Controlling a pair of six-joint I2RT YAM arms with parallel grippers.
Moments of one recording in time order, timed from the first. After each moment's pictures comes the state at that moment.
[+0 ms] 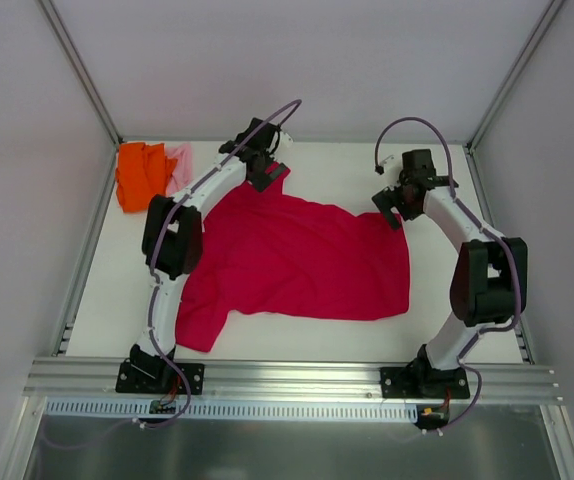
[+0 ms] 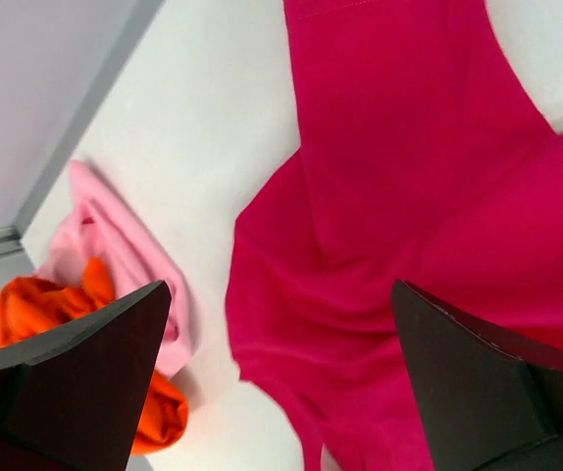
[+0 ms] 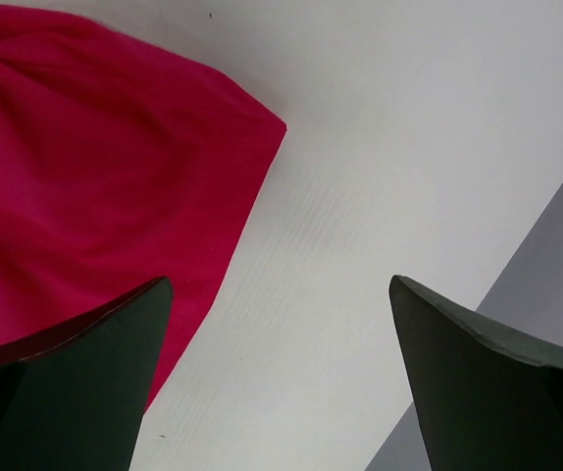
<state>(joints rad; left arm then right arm) -0.44 2.17 1.94 -0.62 -0.30 0.49 0.13 1.69 1.30 -0.60 0.11 -0.52</state>
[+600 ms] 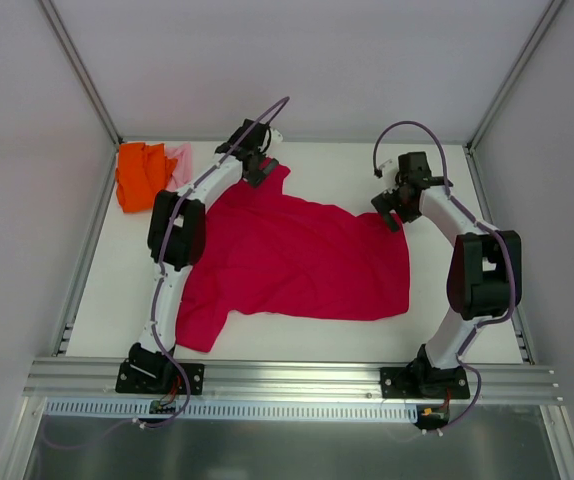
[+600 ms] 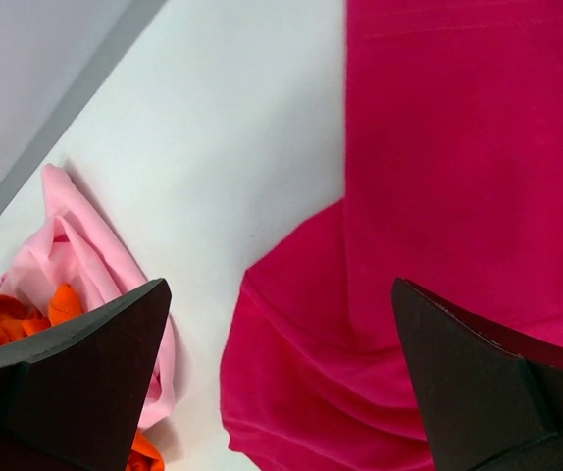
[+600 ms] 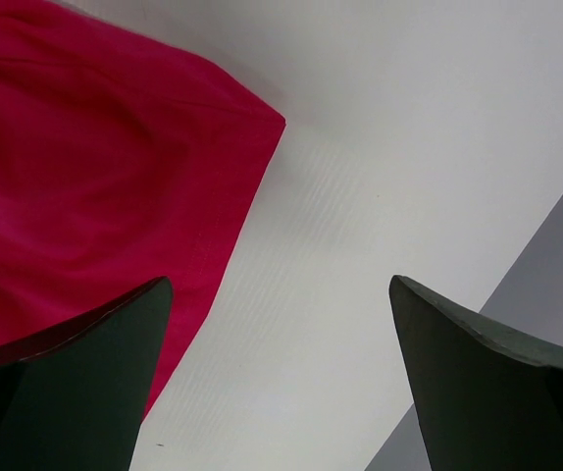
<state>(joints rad) -0.38 2.37 2.07 -0.55 -0.32 0.46 0.14 1.77 1.31 -0.60 0.17 -0.50</state>
